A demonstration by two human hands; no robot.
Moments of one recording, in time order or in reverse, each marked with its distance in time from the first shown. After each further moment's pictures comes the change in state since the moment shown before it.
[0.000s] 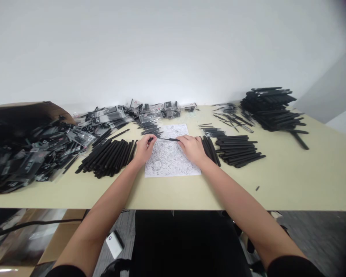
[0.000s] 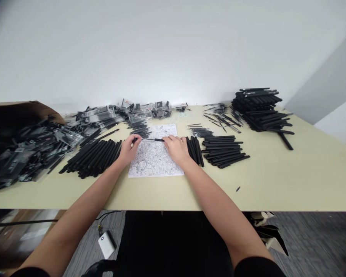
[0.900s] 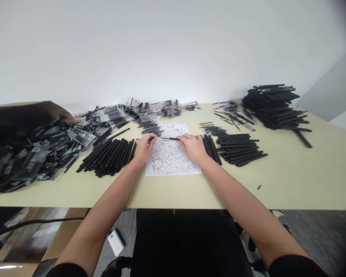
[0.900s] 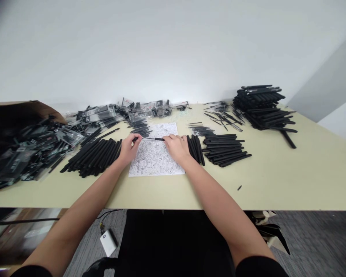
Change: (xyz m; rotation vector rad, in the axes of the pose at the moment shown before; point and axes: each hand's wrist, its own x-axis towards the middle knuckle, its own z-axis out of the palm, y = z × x) left_hand -0.001 -0.001 -0.001 0.087 0.000 0.034; right_hand -0.001 -0.006 -0.007 -0.034 -0.051 0.023
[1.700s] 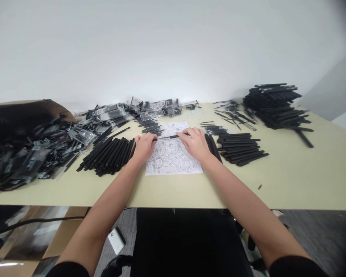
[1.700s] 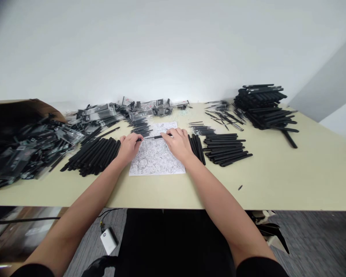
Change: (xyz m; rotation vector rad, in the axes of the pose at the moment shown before) left_hand -0.002 0.016 -0.013 0.408 -0.200 0.077; right_hand 0.001 0.010 -0.004 -0.041 0.256 -0.195
